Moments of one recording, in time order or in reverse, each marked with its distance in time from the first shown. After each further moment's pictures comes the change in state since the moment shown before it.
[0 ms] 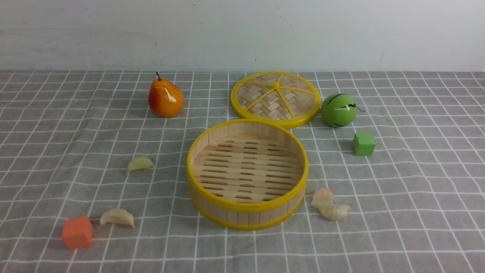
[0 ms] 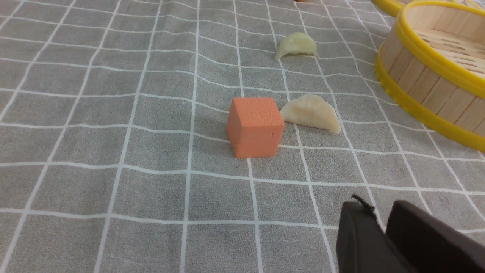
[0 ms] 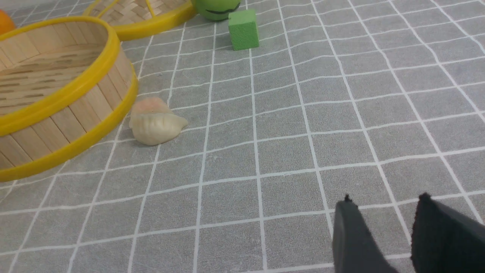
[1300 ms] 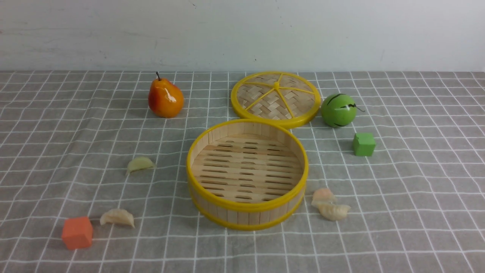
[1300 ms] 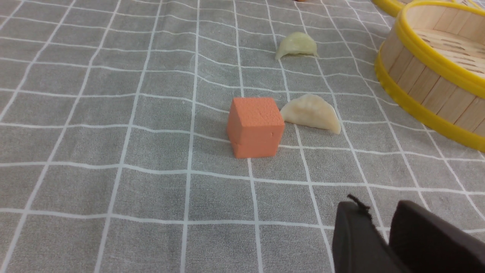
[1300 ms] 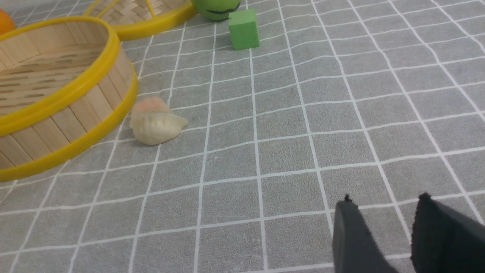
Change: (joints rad) right arm 0.000 0.000 0.000 0.000 0.000 0.000; left arm 0.000 0.000 0.000 0.000 0.000 0.000
